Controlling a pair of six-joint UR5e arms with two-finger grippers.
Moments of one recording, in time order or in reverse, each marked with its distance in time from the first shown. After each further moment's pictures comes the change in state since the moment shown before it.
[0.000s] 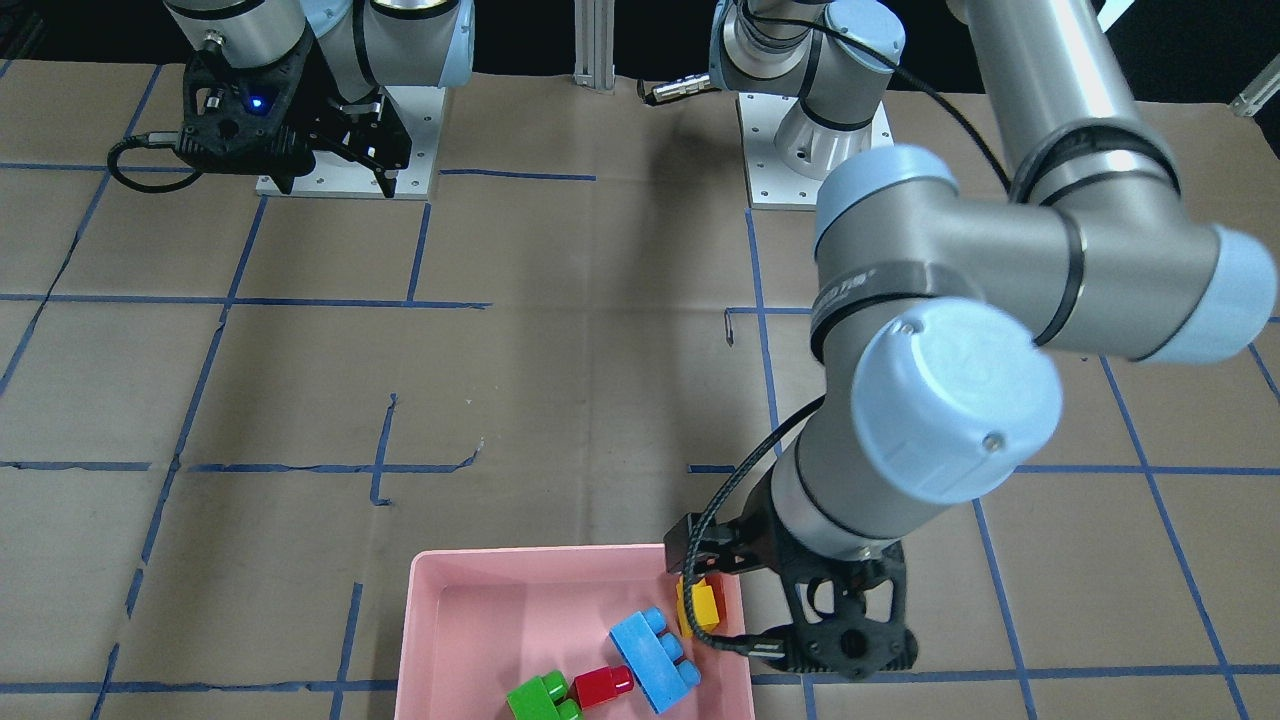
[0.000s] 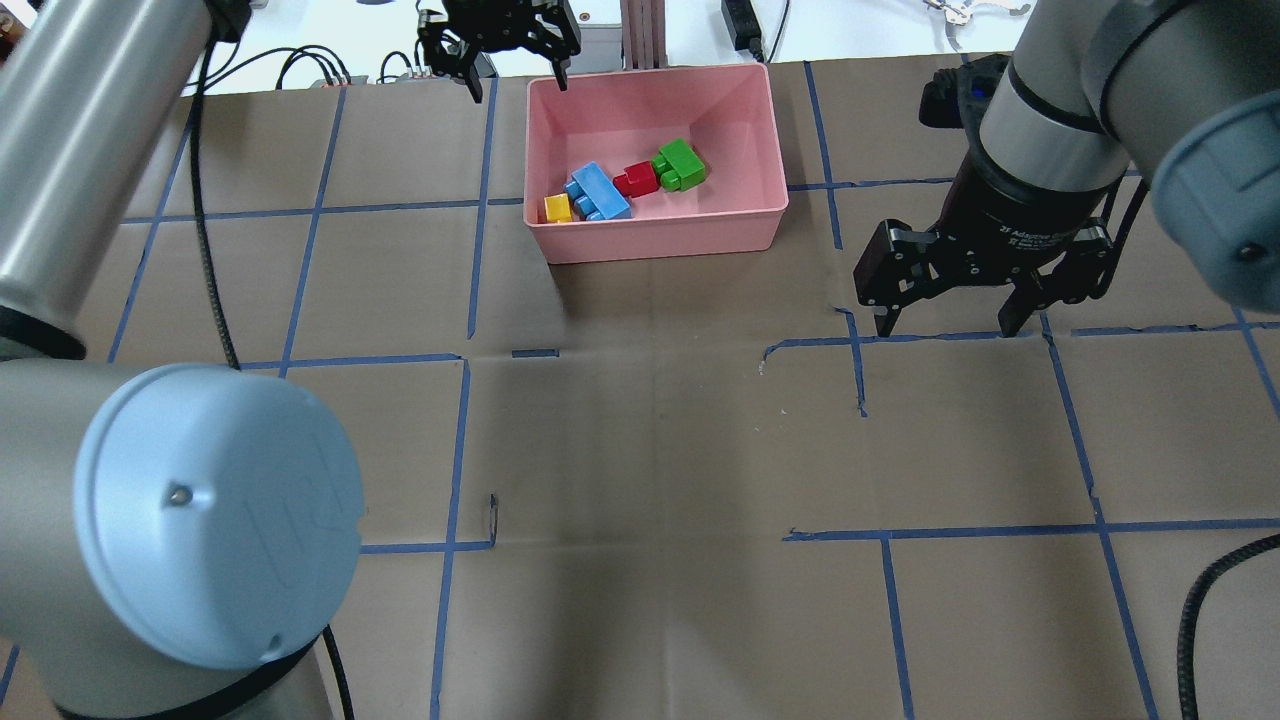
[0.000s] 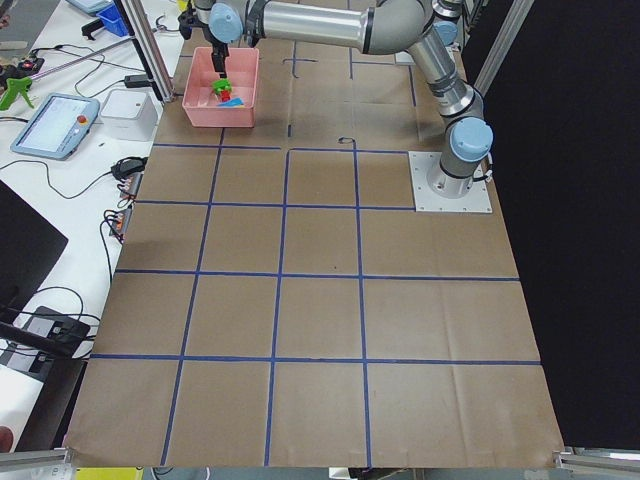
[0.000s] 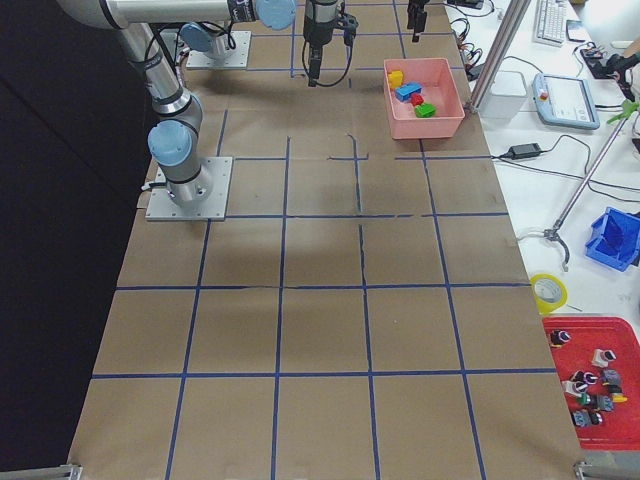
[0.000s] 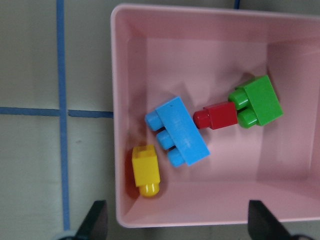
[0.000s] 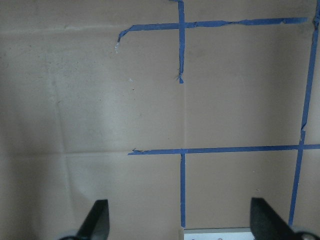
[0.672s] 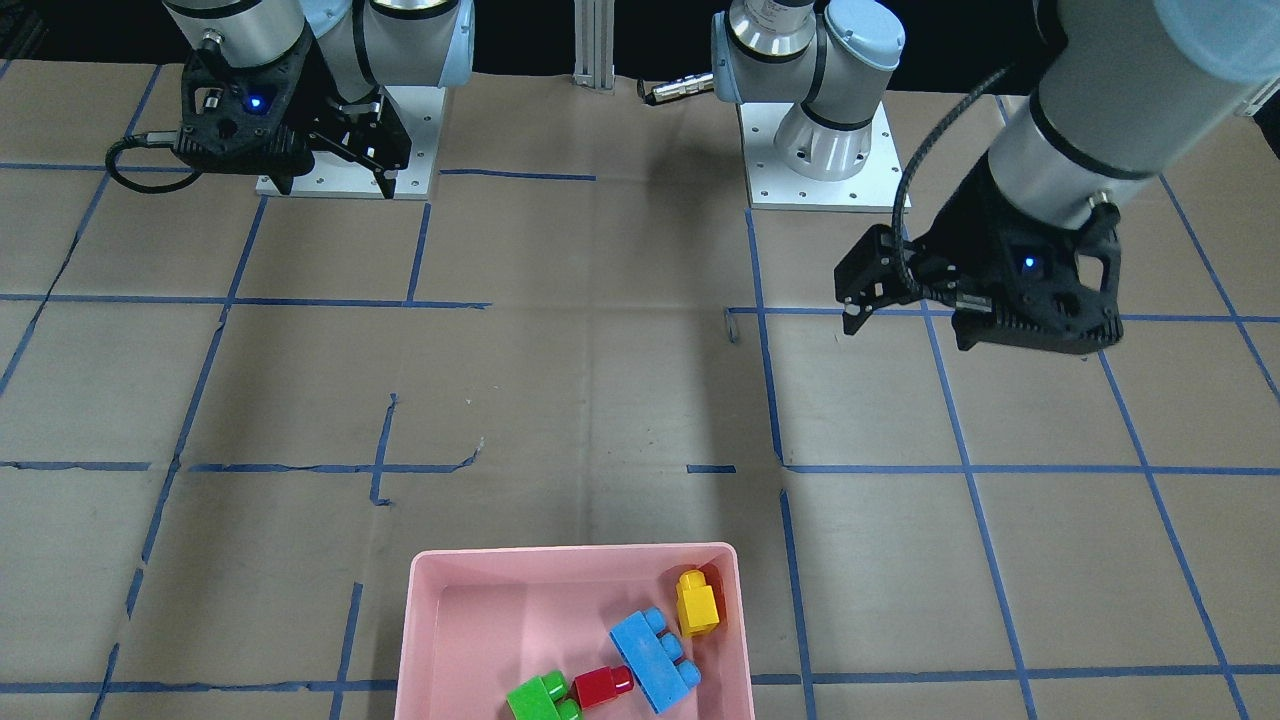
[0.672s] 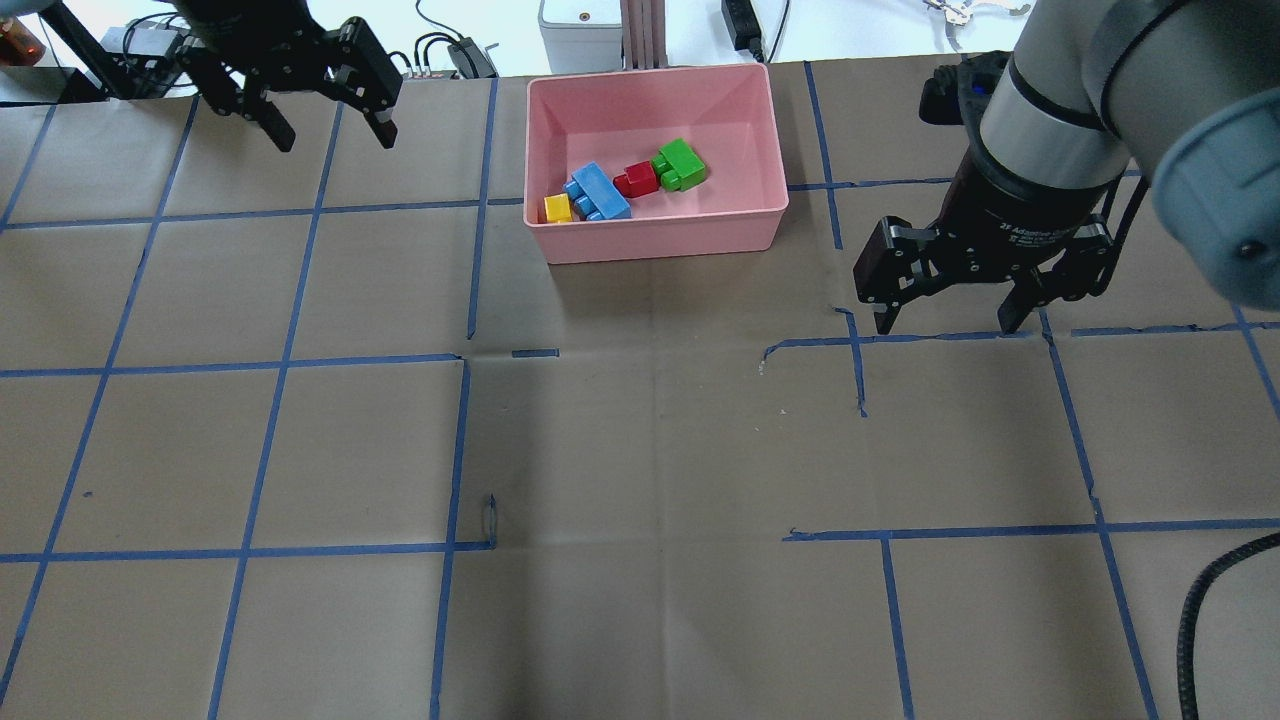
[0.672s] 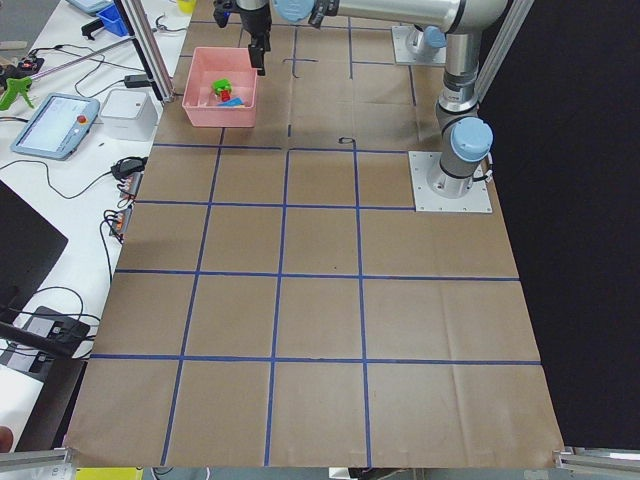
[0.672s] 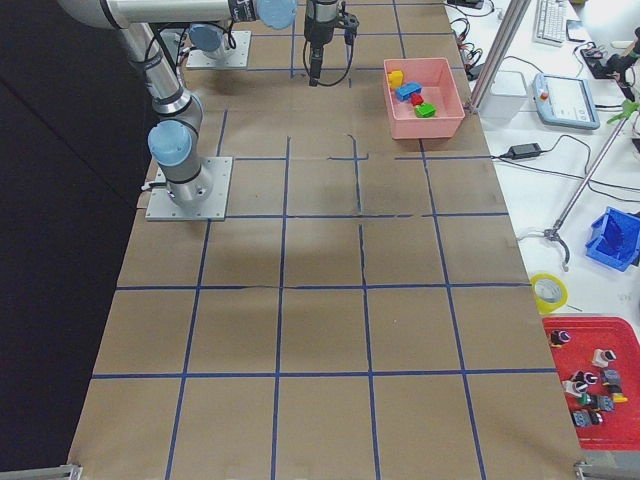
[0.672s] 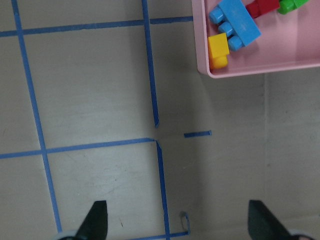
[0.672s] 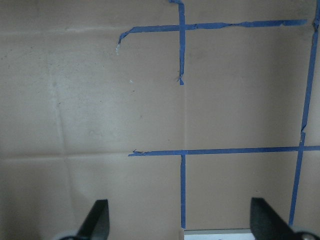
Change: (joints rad) left arm 0.128 0.445 -0.418 -0.077 0.017 0.219; right arm 0.000 0.001 -0.003 -0.002 0.001 0.001
